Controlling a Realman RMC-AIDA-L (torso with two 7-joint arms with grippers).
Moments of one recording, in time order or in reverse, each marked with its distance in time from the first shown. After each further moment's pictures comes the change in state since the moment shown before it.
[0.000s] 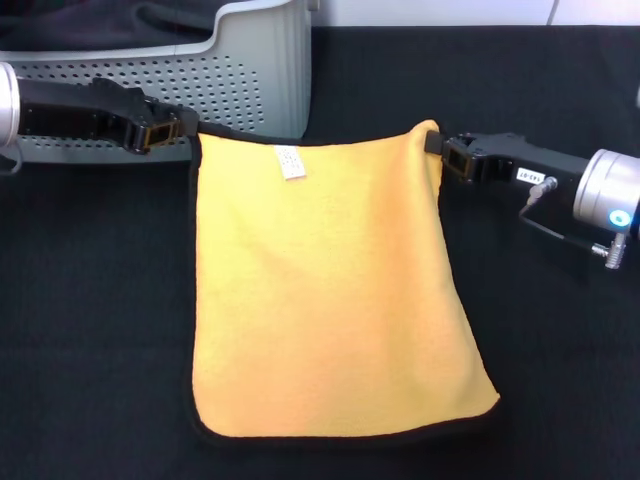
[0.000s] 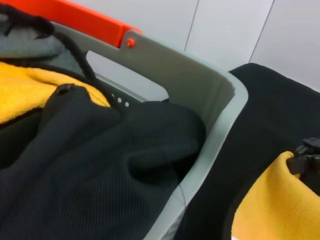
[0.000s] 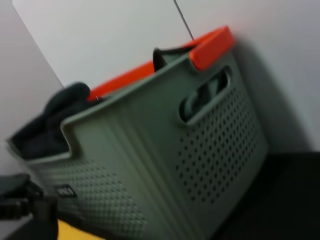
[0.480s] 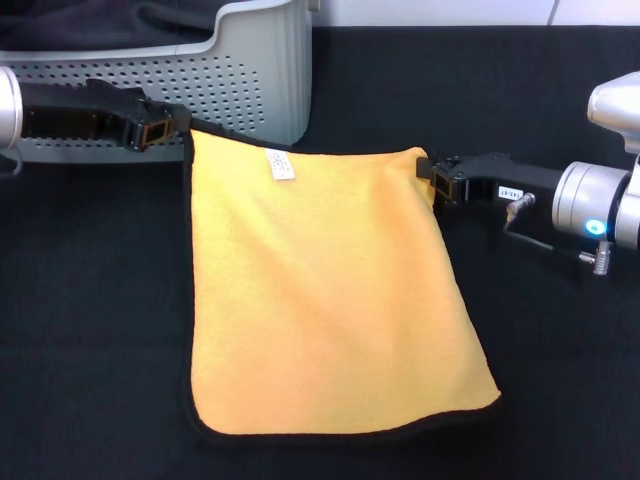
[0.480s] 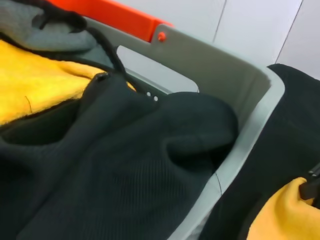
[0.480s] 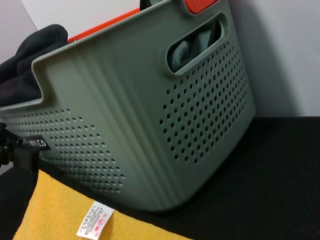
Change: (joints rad) left arm 0.014 -0.015 0.002 -0.004 0.003 -0.073 0.001; right arm 0.031 0.019 0.005 -0.010 -0.089 0.141 -0.006
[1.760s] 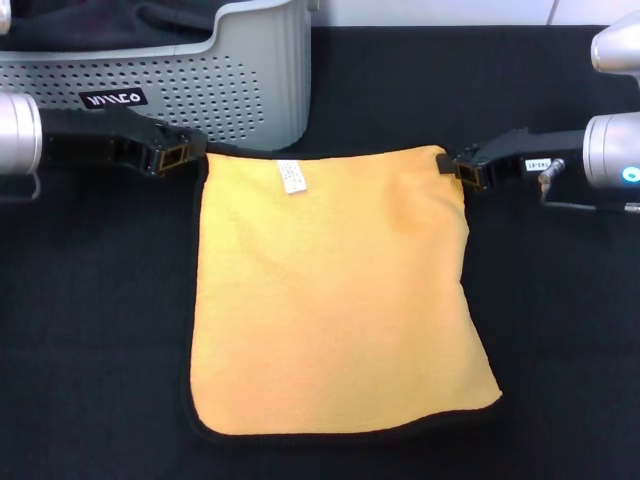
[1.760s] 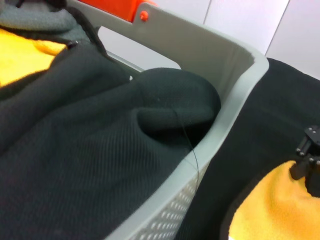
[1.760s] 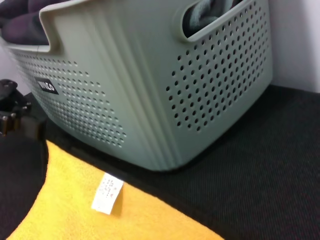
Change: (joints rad) left arm 0.011 -0.026 0.003 -0.029 0.002 -0.002 0.037; right arm 0.135 -0.119 -0.003 0.009 -0.334 -0.035 0.241
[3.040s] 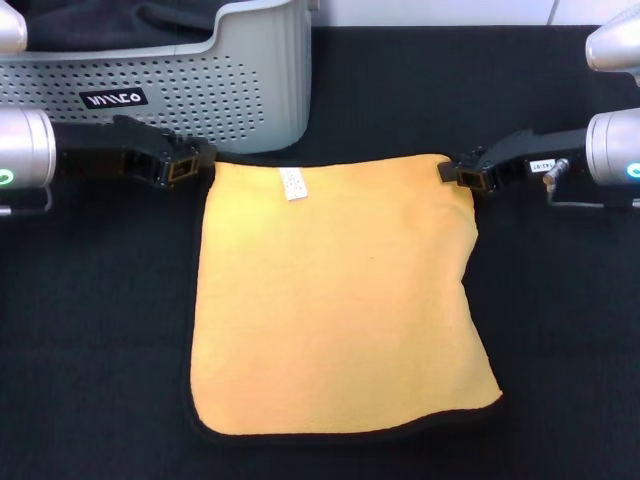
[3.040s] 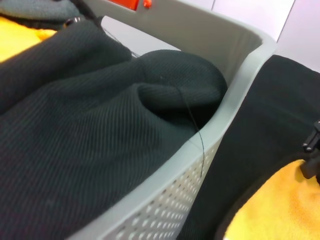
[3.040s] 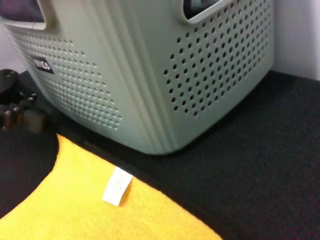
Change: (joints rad) left arm 0.011 -0.026 -0.002 -0.025 -0.002 -0.052 0.043; right arm 0.024 -0.013 0.005 0.000 -0.086 0.009 0.048
